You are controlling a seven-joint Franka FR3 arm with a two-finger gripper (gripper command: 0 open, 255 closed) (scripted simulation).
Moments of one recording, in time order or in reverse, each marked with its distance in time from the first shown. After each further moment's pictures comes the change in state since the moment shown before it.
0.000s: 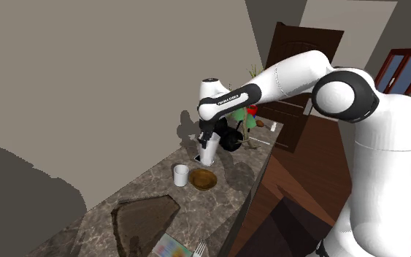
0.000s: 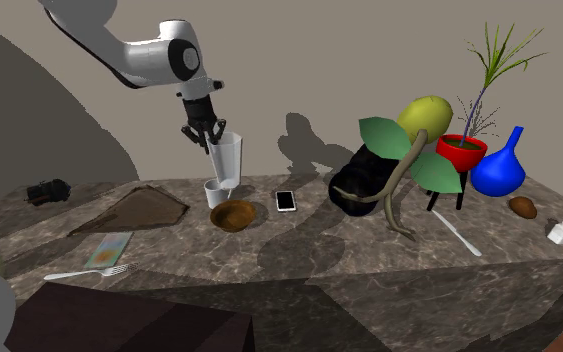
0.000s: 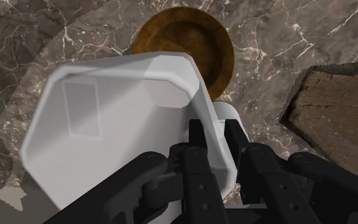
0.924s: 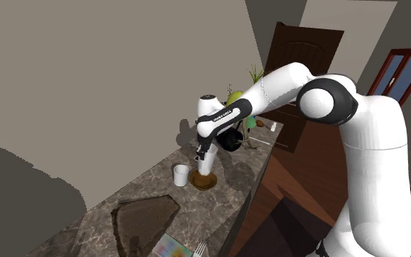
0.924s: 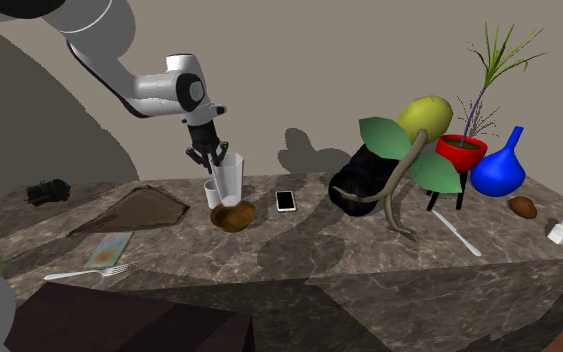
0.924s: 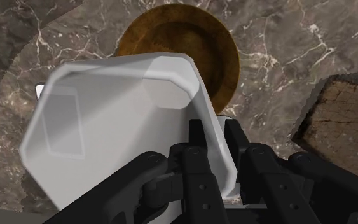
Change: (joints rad) arm -0.002 0.108 0.002 -0.040 0.001 0.147 0.015
